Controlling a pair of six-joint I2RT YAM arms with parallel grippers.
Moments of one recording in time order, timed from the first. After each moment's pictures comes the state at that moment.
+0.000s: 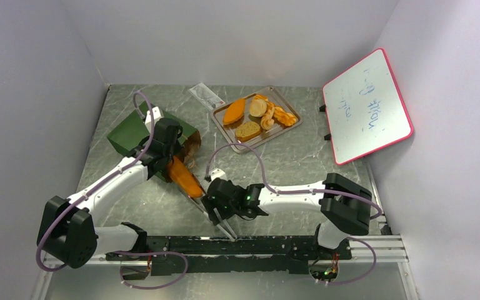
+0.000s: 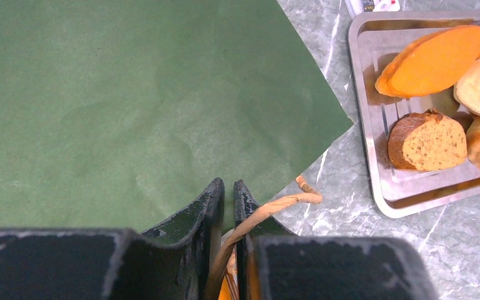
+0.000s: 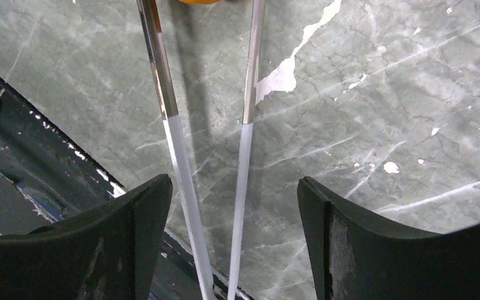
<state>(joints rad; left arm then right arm) -0.48 1.24 0.84 -0.28 -0.50 -0.75 1.24 1.61 0.87 -0.21 0.13 0.55</state>
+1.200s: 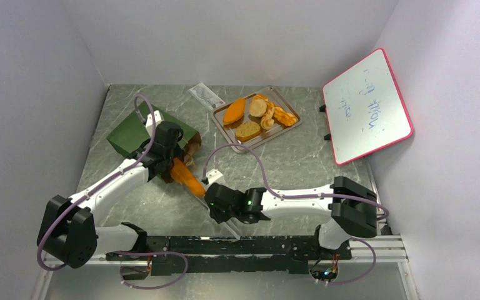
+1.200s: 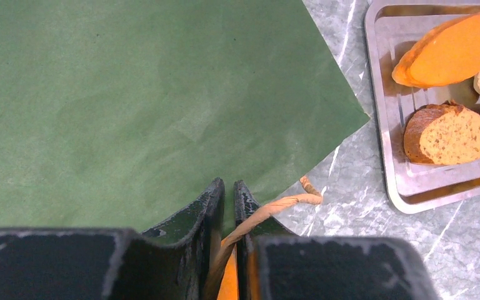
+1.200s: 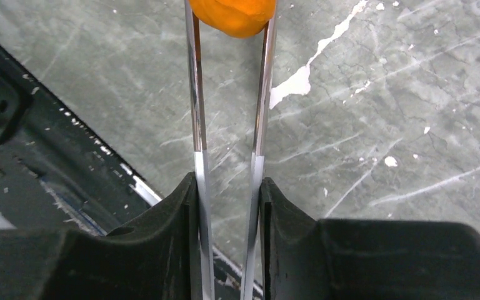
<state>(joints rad) -0.48 1.24 0.80 -0.27 -0.49 -0.76 1.32 1.58 0.91 -0.23 0.25 0.54</state>
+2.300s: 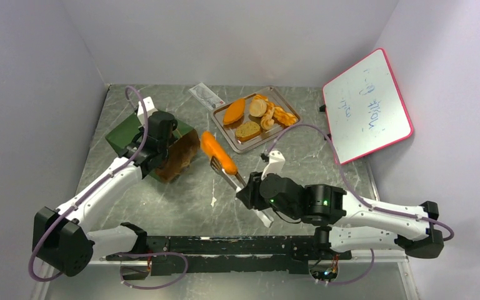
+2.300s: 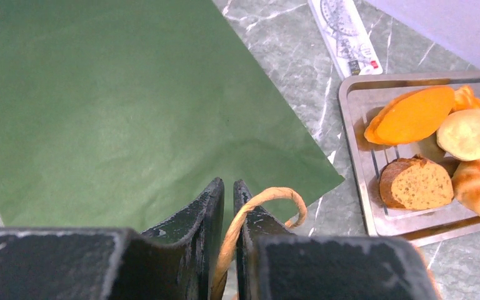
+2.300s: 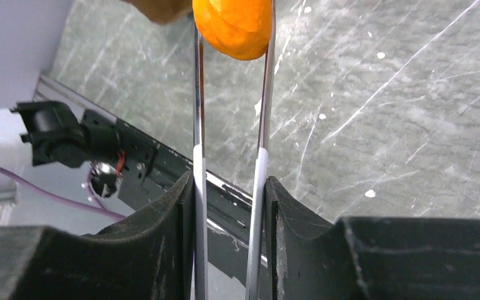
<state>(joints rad) -0.48 1.19 0.91 -0.31 -0.63 -0.66 1.35 0.94 0.94 -0.66 0.47 0.87</state>
